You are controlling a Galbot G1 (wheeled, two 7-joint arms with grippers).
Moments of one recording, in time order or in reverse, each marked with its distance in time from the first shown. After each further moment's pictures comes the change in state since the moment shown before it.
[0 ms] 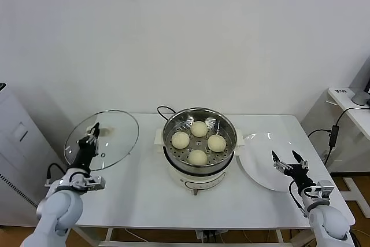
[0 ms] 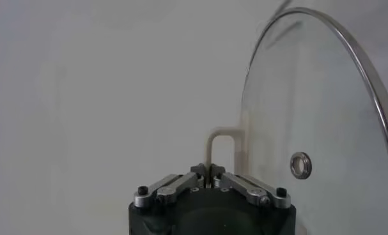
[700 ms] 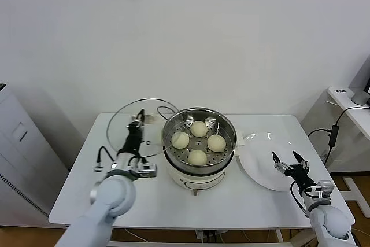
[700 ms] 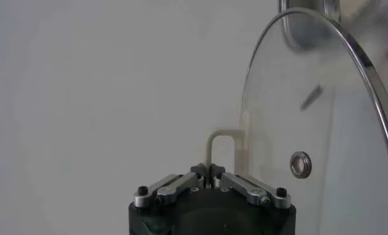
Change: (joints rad) left arm -0.238 -0.052 0.441 -0.093 0.163 0.339 0.177; right arm 0.003 -0.015 -0.006 -0.015 -0.008 0.000 -0.002
